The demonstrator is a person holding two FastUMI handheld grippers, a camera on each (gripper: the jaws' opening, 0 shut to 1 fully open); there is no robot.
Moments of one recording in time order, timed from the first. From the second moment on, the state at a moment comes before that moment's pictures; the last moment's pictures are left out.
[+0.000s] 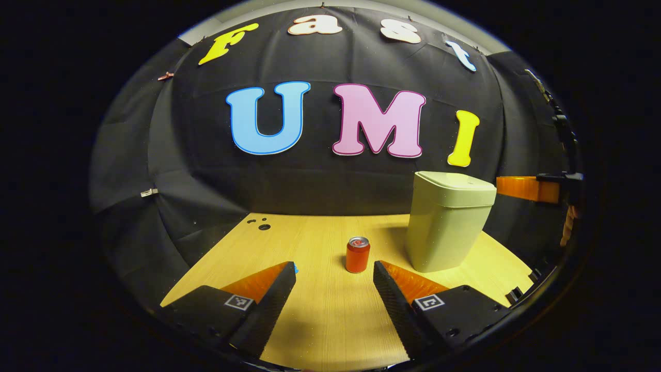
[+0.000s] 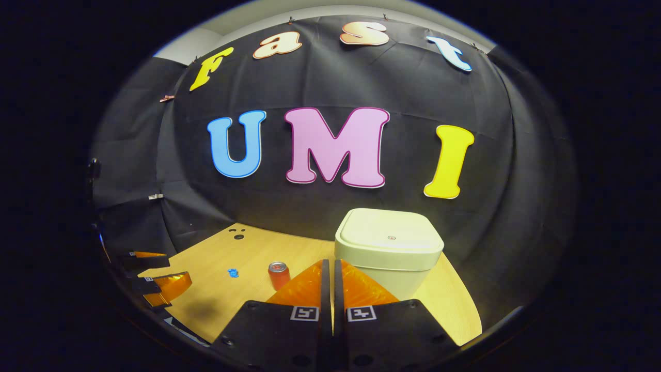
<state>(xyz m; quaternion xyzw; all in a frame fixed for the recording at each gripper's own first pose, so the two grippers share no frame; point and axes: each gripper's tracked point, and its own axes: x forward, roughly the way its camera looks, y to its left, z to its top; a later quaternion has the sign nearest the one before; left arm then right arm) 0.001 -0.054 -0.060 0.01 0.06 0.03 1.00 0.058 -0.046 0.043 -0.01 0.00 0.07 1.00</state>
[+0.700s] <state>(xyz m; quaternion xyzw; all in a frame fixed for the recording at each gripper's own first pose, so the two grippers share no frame) 0.016 -0.042 -0.061 0.02 0.07 0.08 0.99 0.162 -0.122 0.063 -0.03 -0.01 0.00 1.00</state>
